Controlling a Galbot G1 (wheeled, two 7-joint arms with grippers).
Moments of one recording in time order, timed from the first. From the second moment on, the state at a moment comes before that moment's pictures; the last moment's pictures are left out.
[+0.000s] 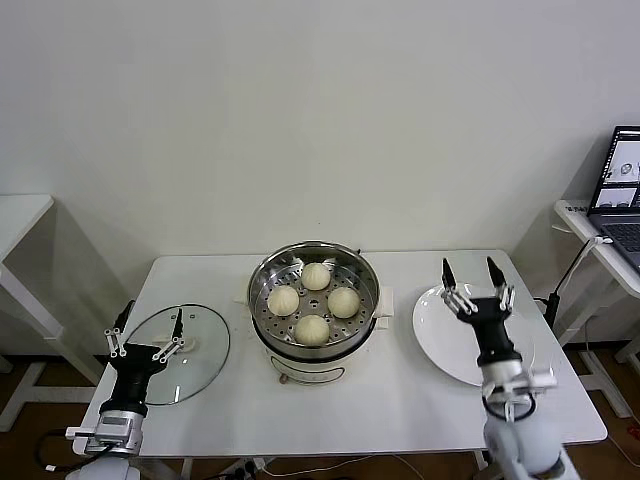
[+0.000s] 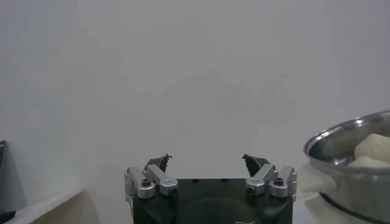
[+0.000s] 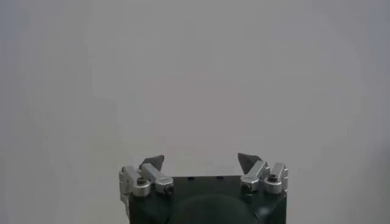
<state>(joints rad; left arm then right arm) 1.52 -1.45 -0.77 -2.00 0.25 -0.18 0.07 -1.38 1.20 0.55 1.93 0.43 0.31 0.07</state>
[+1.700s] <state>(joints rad) 1.23 -1.34 -0.82 -1.39 1.44 -0.39 -0.25 -1.48 1.40 0.61 1.84 0.33 0.41 0.11</state>
